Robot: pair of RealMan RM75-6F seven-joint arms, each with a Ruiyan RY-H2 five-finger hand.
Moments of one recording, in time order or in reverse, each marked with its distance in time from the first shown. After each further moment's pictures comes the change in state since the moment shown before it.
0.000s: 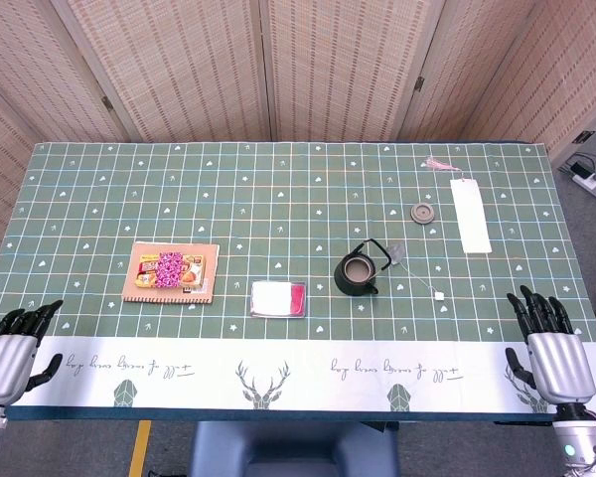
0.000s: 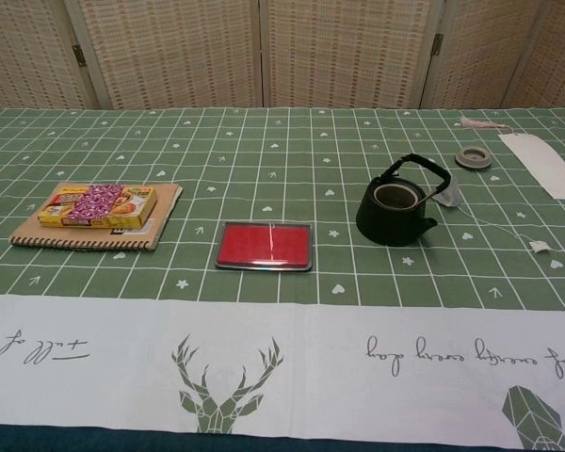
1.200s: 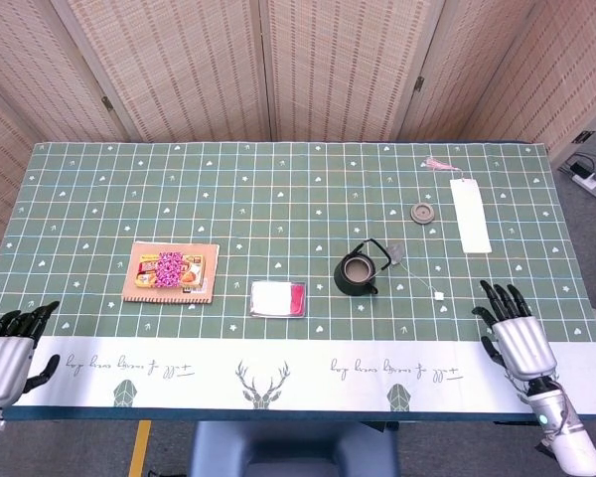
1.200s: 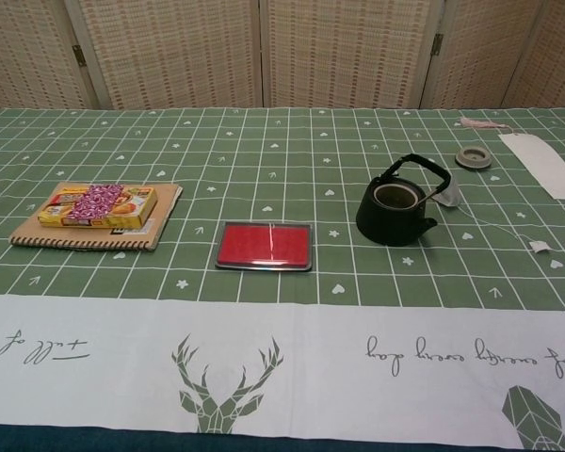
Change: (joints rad) left arm 0.013 0.001 -0.001 -0.016 -0.003 0.014 0.013; right arm 0.134 -0.287 -0.020 0.611 -0.150 -0.084 0.246
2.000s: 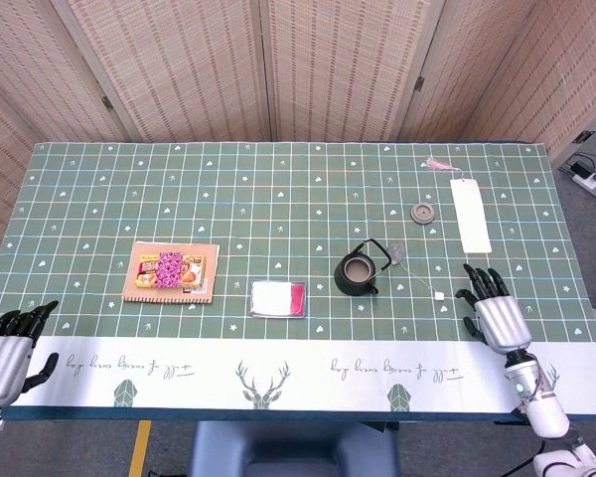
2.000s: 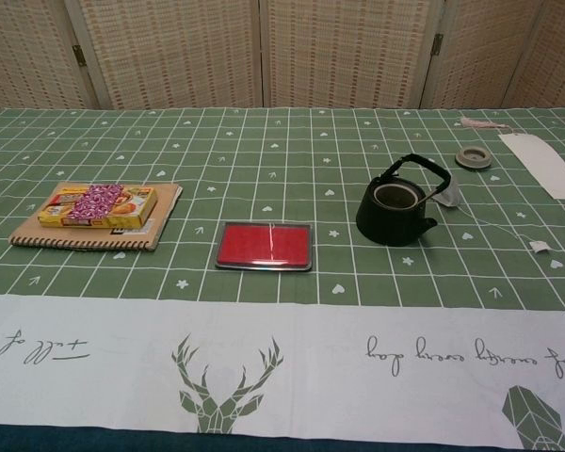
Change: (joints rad) left arm -0.002 0.007 -0.003 0.002 -0.005 -0.009 -0.020; right arm 0.112 -0.174 0.030 0.284 0.039 -0.100 0.166
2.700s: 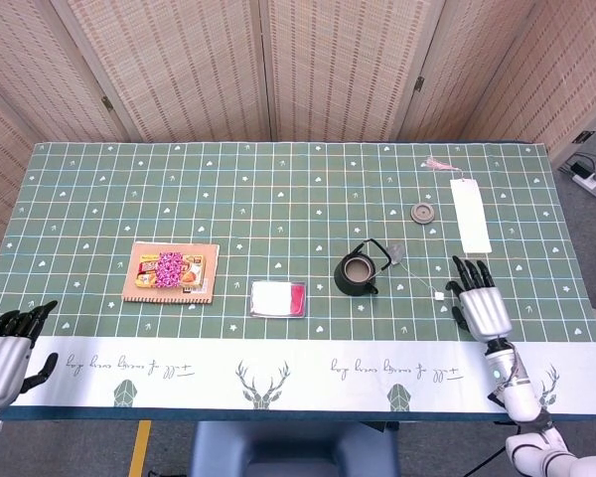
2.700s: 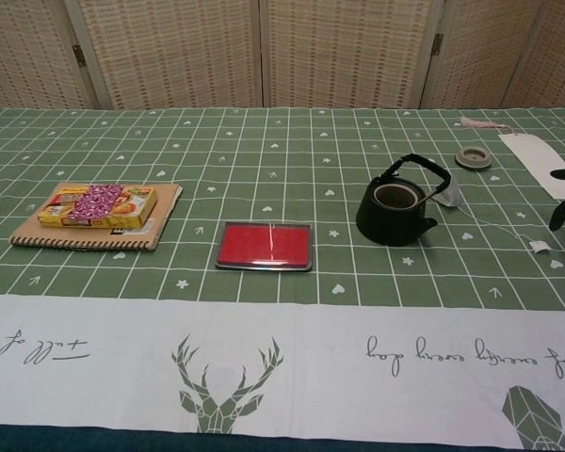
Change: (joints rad) left arm 0.004 0.003 0.001 -0.003 0.010 0.011 -0.012; right arm 0.057 -0.183 0.028 0.236 0.047 -0.030 -0.039
